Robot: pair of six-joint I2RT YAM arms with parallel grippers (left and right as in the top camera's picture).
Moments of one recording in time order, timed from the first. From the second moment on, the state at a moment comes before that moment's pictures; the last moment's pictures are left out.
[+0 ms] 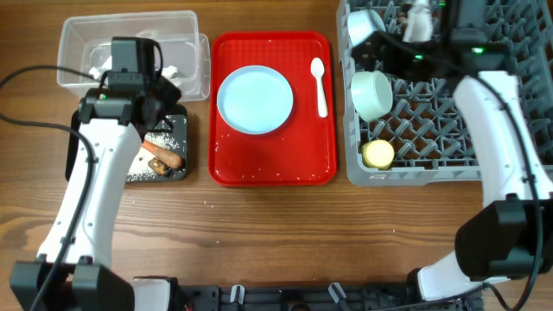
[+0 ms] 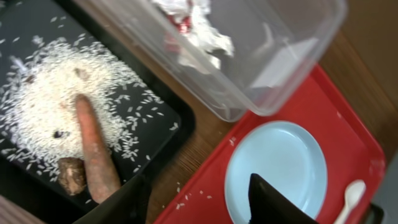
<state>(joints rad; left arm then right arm) -0.07 1.51 1.32 -0.82 -0.14 -0.83 0.06 1.74 1.58 -0.74 -0.57 0.22</state>
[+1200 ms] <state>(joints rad) -0.12 1.50 1.32 -0.86 -0.13 -0.69 0.44 2.18 1.58 -0.53 -0.16 0.94</state>
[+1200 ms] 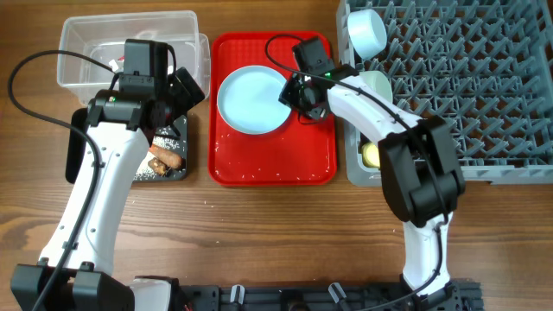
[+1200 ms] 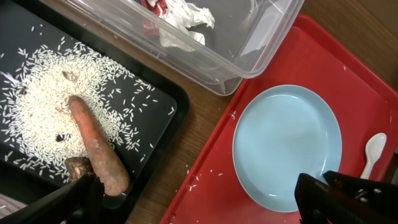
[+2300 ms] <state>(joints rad) -0.12 1.50 1.32 -0.86 -0.13 -0.69 0.42 1.78 1.64 -0.51 0.38 0.54</state>
